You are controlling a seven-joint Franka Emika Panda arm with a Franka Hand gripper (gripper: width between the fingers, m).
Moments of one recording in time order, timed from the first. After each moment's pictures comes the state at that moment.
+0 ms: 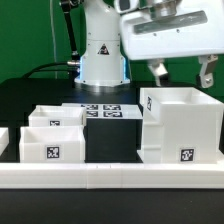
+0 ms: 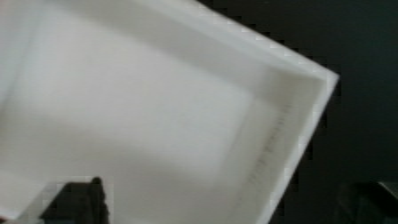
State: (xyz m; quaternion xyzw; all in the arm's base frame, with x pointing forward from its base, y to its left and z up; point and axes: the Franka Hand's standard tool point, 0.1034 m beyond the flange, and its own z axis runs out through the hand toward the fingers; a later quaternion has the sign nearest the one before) arm 0.613 0.070 0.142 -0.91 0.41 0.03 0.11
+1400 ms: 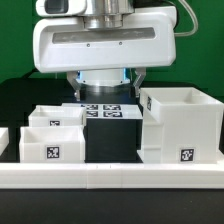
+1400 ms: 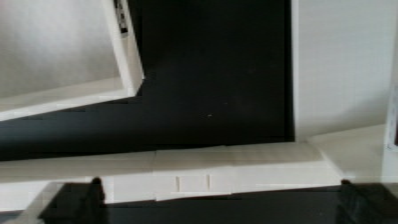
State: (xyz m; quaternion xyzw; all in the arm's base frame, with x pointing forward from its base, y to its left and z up) arm 0.607 -0.023 0.119 -1.00 0.02 -0.02 0.04
